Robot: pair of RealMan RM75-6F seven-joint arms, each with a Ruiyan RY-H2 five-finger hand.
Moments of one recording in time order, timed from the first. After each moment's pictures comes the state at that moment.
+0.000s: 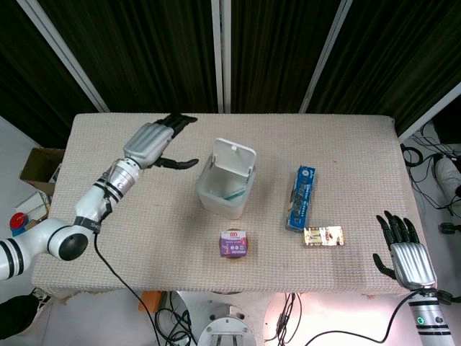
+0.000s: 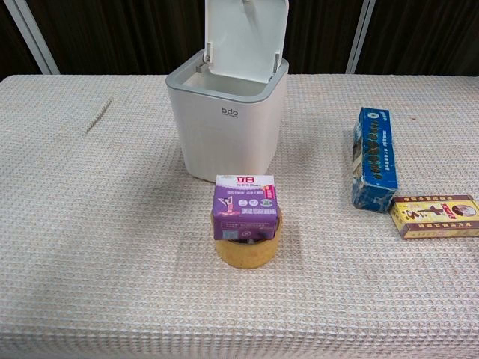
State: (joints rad) left arm -0.96 -1.07 -0.34 -1.72 0.93 0.70 0.07; right arm 0.06 -1.26 -0.01 -1.49 -1.54 1.43 -0.08
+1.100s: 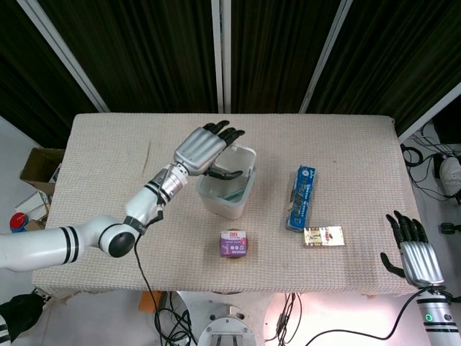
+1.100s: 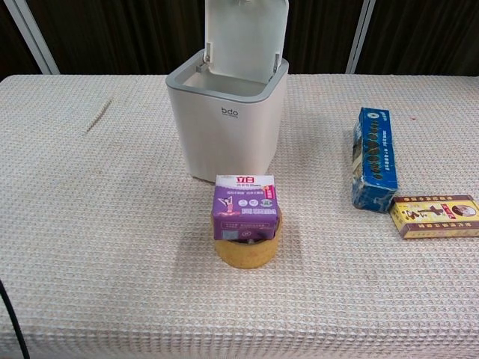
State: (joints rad) left arm -1.21 -1.25 -0.26 -1.67 0.79 0.79 0.45; right arm 0.06 -1.26 0.00 -1.41 -1.51 1.40 0.03
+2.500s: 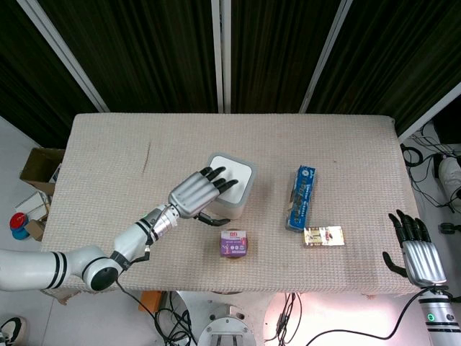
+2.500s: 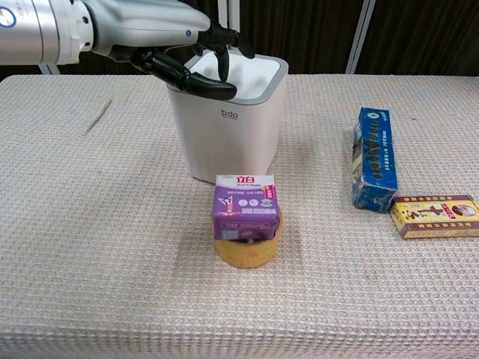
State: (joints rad) left arm -1.10 -1.26 -0.06 -1.84 1.02 0.86 0.52; right arm 0.06 -1.25 0.00 -1.42 -1.50 1.40 0.03
